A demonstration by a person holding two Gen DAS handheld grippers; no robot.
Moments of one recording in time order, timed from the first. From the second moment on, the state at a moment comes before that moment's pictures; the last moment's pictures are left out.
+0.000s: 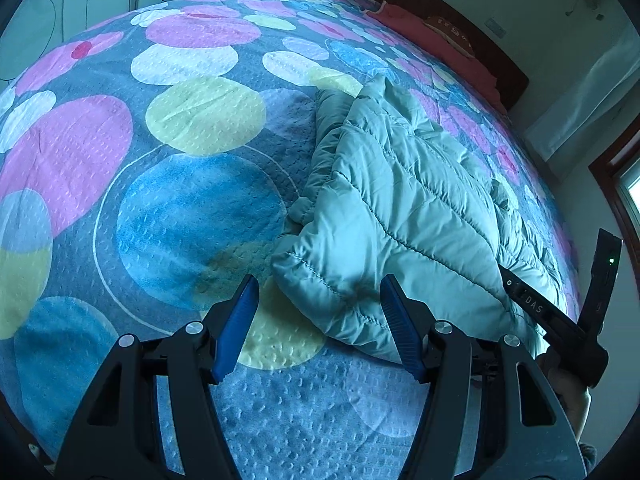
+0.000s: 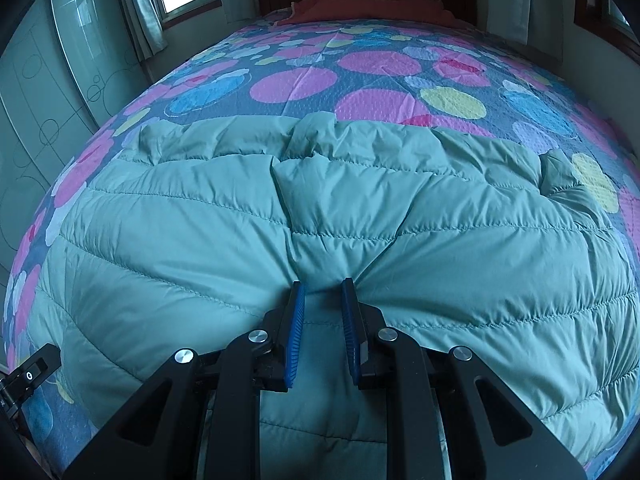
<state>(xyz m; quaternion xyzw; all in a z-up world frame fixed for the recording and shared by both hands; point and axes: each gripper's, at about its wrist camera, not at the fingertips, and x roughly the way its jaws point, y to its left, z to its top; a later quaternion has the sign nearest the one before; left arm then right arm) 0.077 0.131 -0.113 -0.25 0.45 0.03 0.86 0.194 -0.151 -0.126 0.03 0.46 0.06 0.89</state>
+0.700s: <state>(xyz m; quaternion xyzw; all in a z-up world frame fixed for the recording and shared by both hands) 0.115 0.123 -0.133 -0.30 0.44 0.02 0.85 0.193 -0.149 -0.128 0.02 0.46 0.06 0.89</state>
